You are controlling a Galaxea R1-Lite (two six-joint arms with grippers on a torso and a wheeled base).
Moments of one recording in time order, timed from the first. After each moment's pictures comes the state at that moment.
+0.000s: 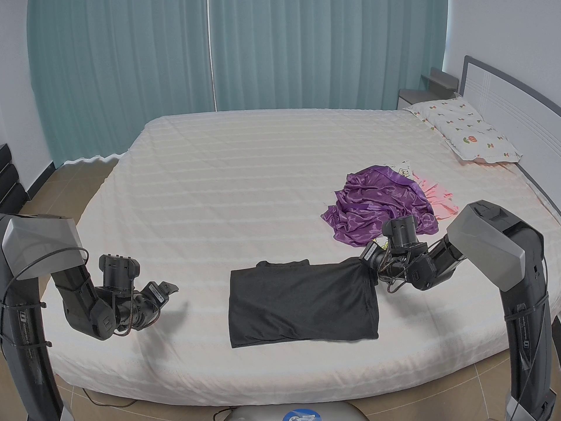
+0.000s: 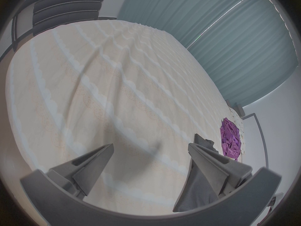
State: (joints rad) left arm -0.07 2.26 -0.58 -0.93 -0.05 -0.85; right arm 0.30 2.53 -1.34 -0.56 -0.04 0.87
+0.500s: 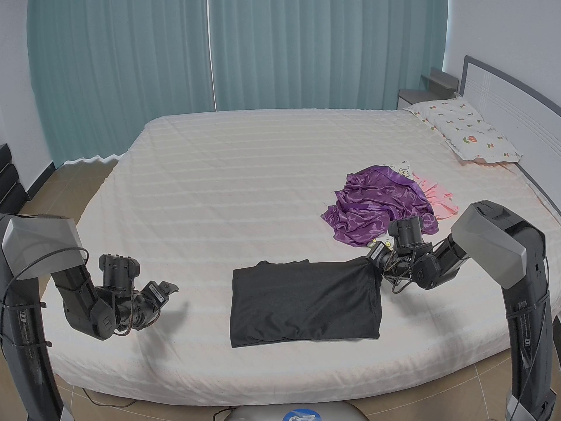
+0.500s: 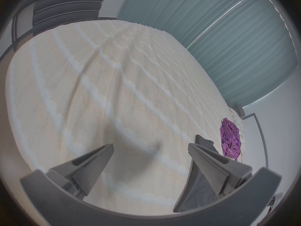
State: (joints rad) left arm -0.07 2.26 -0.58 -0.93 -0.05 -0.85; right arm 0.27 2.53 -1.33 -0.56 -0.04 0.91
